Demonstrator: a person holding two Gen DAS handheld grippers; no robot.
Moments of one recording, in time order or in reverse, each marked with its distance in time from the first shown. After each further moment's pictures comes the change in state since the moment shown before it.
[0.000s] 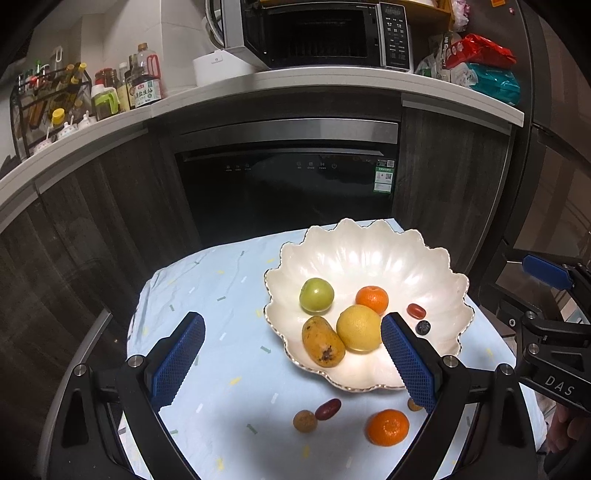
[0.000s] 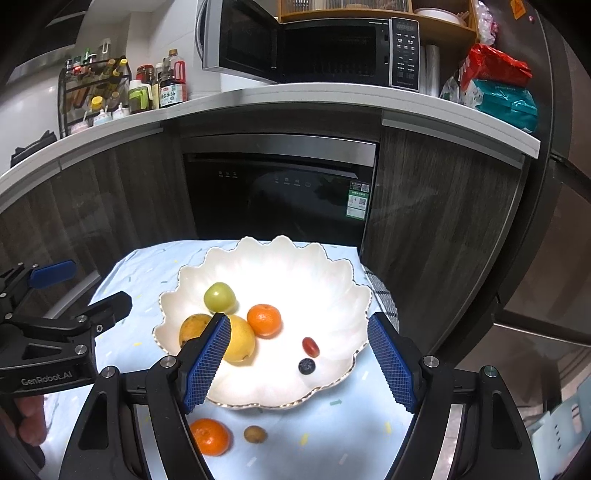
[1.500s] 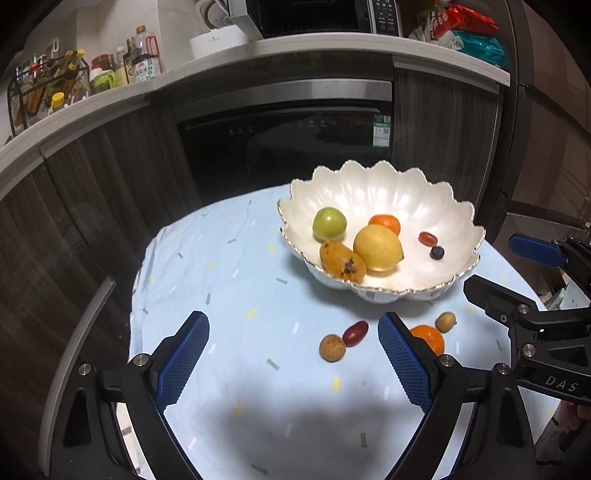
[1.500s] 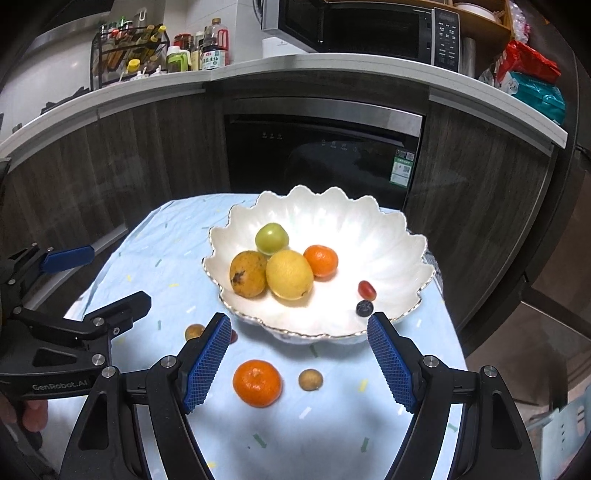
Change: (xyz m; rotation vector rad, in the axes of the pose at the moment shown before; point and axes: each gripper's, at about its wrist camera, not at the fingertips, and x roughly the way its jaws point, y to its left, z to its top) left arm 0.000 0.020 -0.079 0.052 0.069 -0.011; right arm 0.002 0.051 -0.062 -0.083 0.079 0.083
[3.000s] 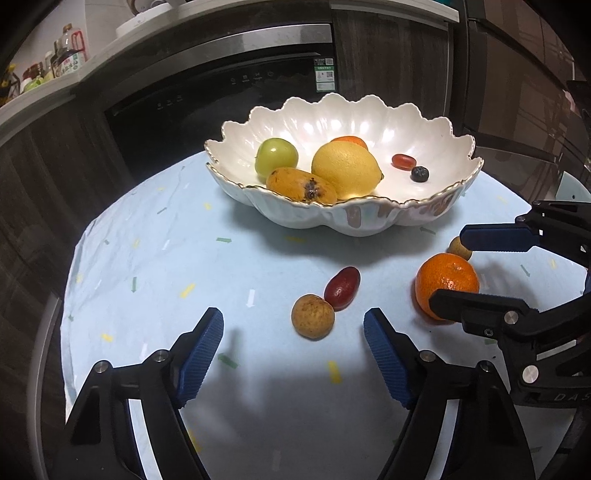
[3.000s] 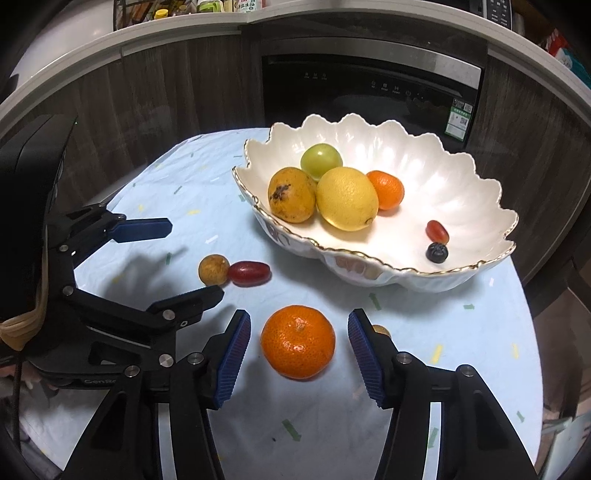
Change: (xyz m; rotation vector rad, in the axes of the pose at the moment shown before) left arm 0.079 -0.014 -0.041 0.189 0.070 -0.163; right arm 0.062 0.025 -0.043 -0.066 0.163 0.119
